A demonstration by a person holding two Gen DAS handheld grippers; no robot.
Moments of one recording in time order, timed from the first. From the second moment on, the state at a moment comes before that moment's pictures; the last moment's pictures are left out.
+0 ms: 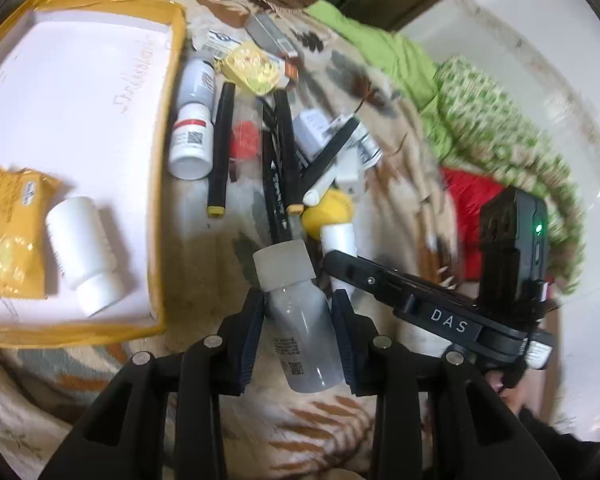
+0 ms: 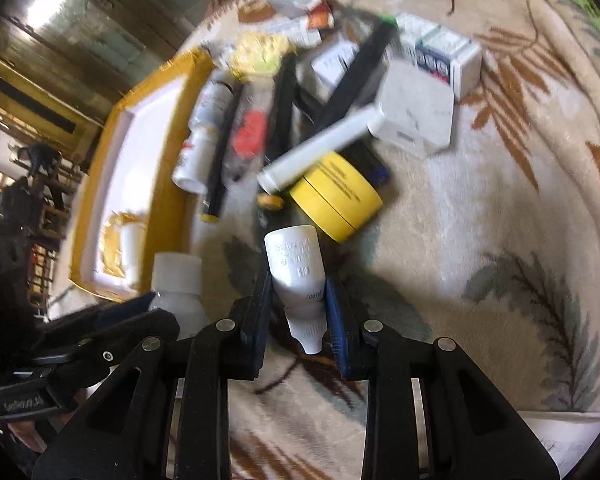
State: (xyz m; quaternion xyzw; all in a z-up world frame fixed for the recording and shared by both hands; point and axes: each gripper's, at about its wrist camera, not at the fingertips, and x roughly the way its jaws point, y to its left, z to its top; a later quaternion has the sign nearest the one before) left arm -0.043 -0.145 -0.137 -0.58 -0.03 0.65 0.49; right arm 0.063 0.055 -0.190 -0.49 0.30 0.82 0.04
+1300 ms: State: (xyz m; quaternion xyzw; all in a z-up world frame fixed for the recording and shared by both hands) left arm -0.227 -0.246 -0.154 -0.56 -0.01 0.76 0.32; right arm -0.115 -0.084 -0.196 -0.50 0.18 0.85 -0.02
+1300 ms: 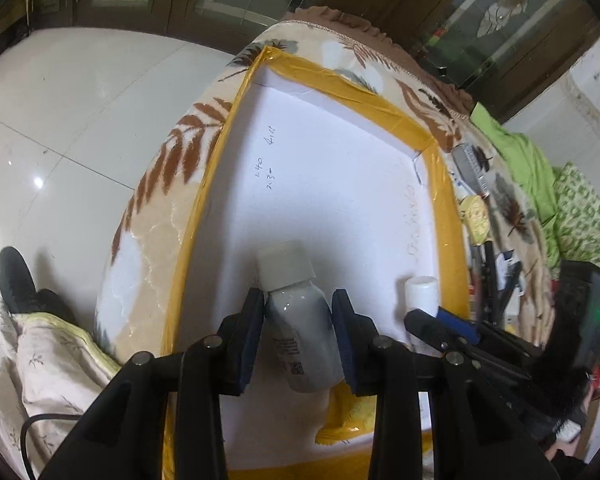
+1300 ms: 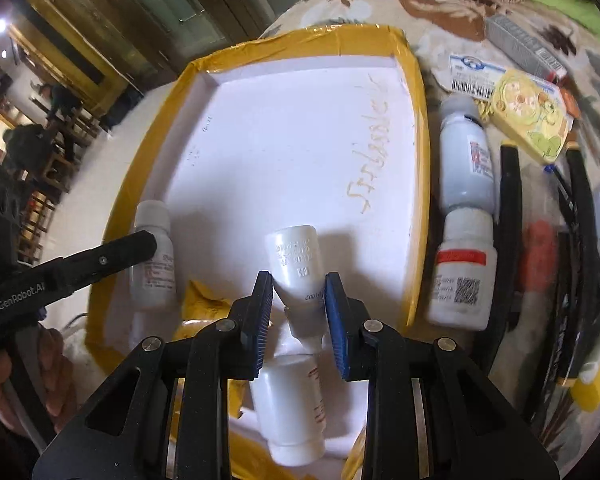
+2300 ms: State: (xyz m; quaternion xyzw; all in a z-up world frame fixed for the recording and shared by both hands) left arm -0.188 -0.281 -0.134 -0.52 -0.10 0.79 0.30; right arm -0.066 -0.070 -0.176 -0.45 0.27 0.85 -0.10
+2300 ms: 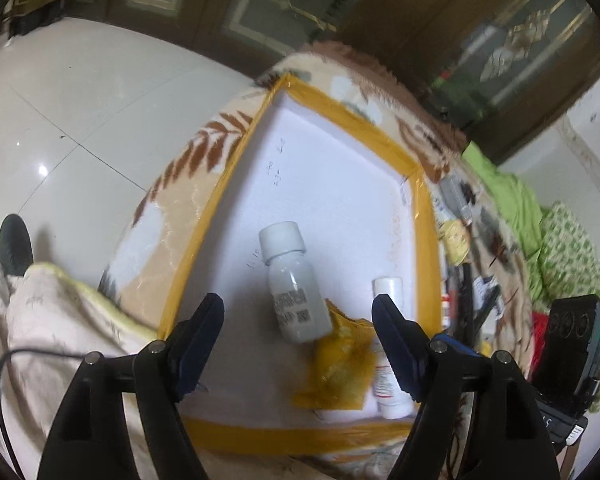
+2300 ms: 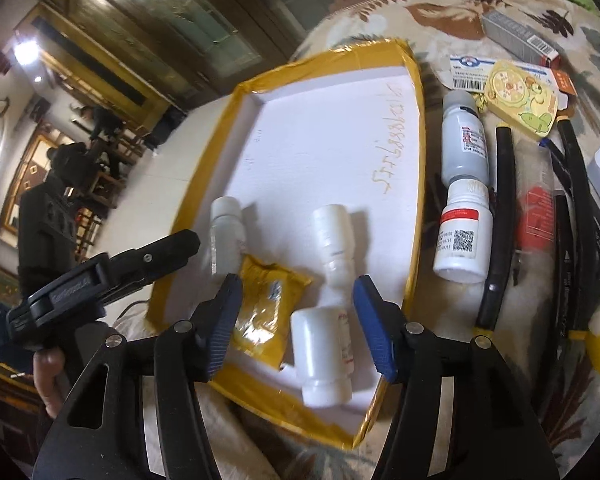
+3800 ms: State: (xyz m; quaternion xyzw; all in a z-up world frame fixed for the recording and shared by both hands) left arm -0.036 -0.199 -0.094 -0.56 -0.14 0.76 0.31; right arm 0.046 0.053 -0.174 -0.38 0.42 0.82 -0.12
